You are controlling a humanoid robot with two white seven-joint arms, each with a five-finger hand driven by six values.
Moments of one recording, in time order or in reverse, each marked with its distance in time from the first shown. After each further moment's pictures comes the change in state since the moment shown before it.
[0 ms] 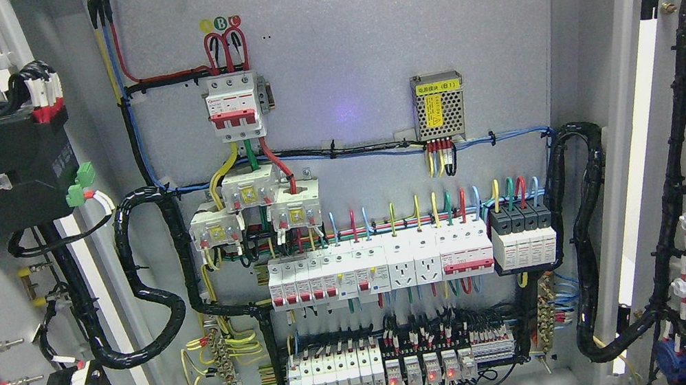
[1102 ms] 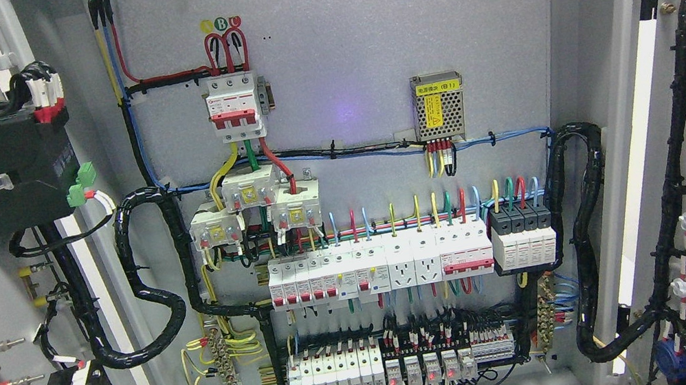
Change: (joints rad) left arm 0.497 0.213 -0.069 -1.212 0.043 -0.214 -0.031; right arm 0.420 -0.180 -0.237 -0.342 0.000 -0.099 -0.330
